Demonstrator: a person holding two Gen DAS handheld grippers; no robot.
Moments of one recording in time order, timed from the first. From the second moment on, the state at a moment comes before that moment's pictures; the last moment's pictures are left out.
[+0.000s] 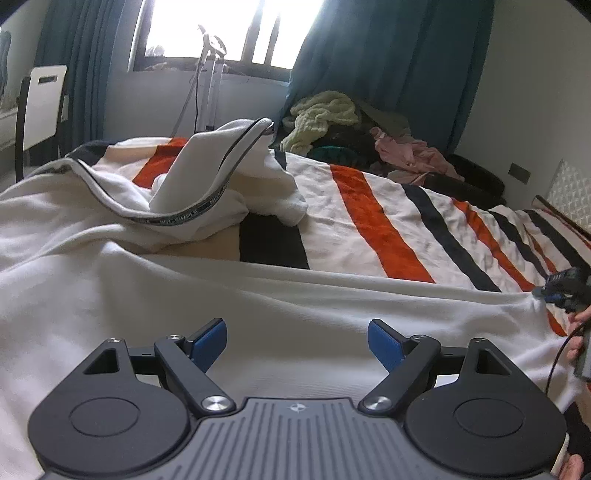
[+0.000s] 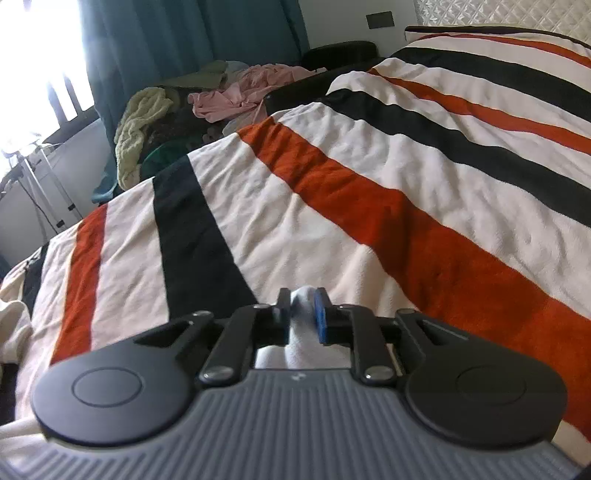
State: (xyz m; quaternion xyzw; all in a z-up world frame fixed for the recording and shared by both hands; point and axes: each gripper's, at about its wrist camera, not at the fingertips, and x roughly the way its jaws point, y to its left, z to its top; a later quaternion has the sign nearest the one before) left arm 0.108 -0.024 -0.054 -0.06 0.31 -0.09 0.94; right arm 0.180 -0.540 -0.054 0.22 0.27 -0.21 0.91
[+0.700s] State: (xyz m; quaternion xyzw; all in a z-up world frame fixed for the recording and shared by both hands) left arm 0.246 -0.106 -0.068 0.04 0.31 -0.09 0.95; right arm 0.102 -0.375 0.003 0.19 0.21 -0.13 0.95
